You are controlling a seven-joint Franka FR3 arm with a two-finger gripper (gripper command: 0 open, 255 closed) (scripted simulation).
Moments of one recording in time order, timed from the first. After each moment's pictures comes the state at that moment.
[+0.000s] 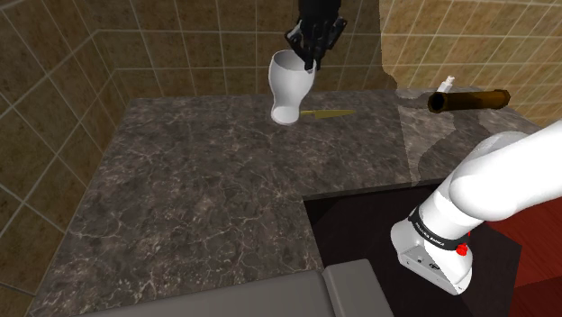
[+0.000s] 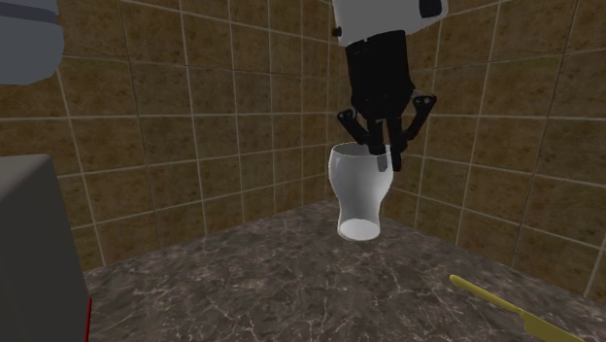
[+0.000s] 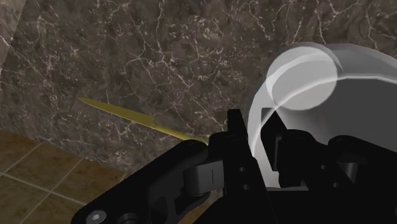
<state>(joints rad) -0.09 -0.47 0.40 -2.09 -0.04 1.67 0.54</state>
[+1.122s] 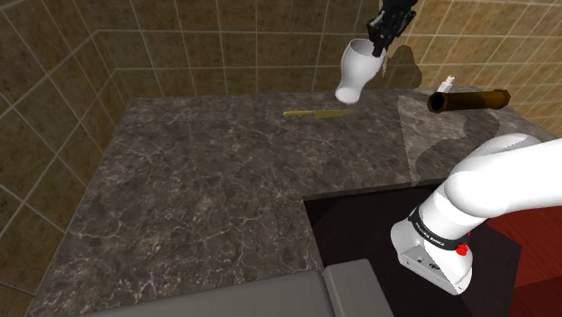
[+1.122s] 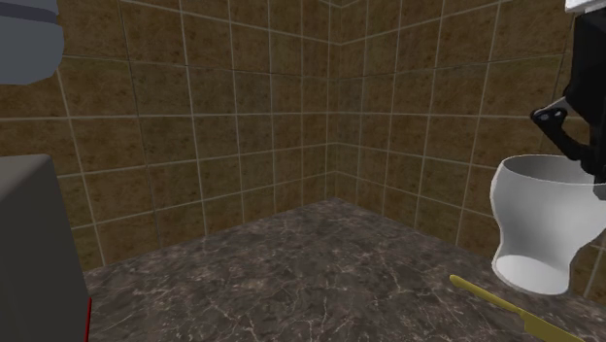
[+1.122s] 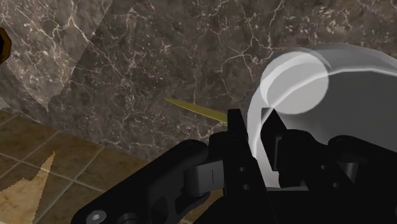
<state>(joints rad) -0.18 -0.70 0.04 -2.31 -0.16 1.72 0.12</state>
